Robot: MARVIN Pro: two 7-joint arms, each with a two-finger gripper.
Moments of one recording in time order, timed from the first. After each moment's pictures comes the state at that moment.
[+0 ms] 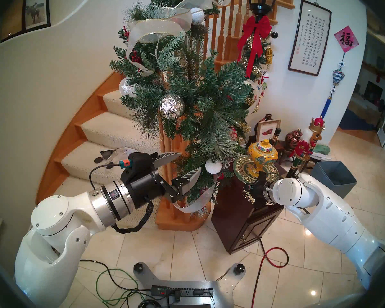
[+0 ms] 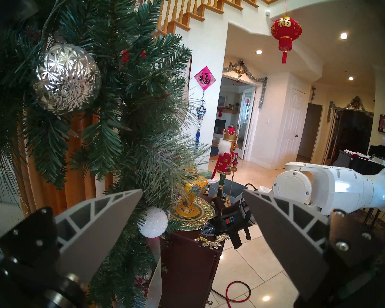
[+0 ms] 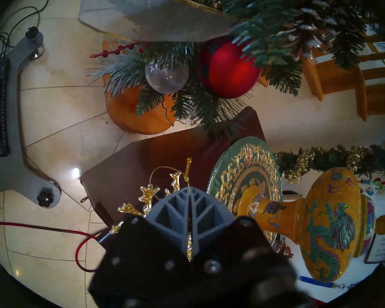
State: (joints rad) left arm 2.08 -1.06 -1.68 -2.42 -0.61 0.35 -0.52; right arm -1.46 -0.72 1.11 -1.78 -0.46 0.47 0.65
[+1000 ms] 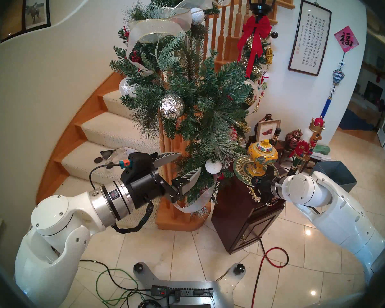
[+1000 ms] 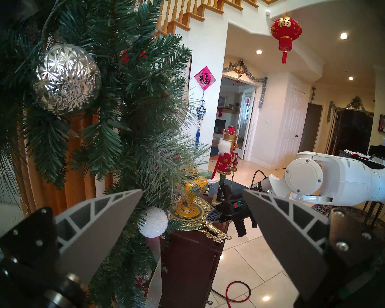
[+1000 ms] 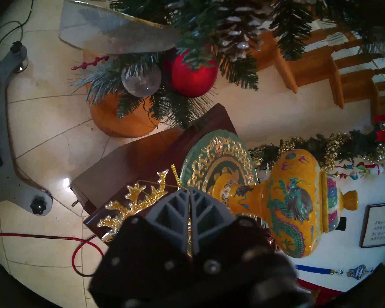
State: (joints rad) left arm 2.08 -1.06 -1.68 -2.42 -0.61 0.35 -0.52; right arm -1.55 -0.66 1.23 -1.90 -0.37 0.51 0.59
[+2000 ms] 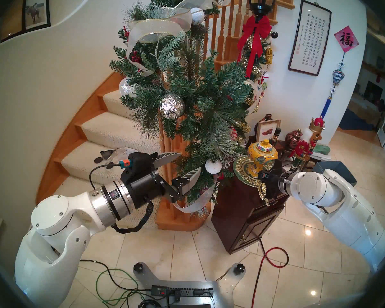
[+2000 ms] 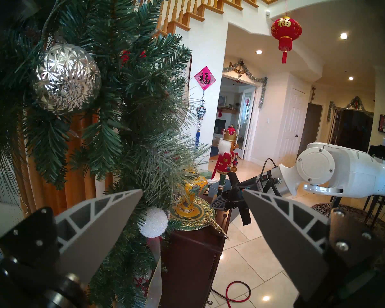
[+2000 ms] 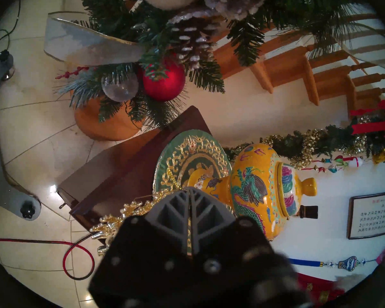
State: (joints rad) left arm 2.08 -1.06 -1.68 -2.42 -0.61 0.35 -0.52; right arm -1.65 -0.60 1.35 -1.99 -0.32 0.53 0.54
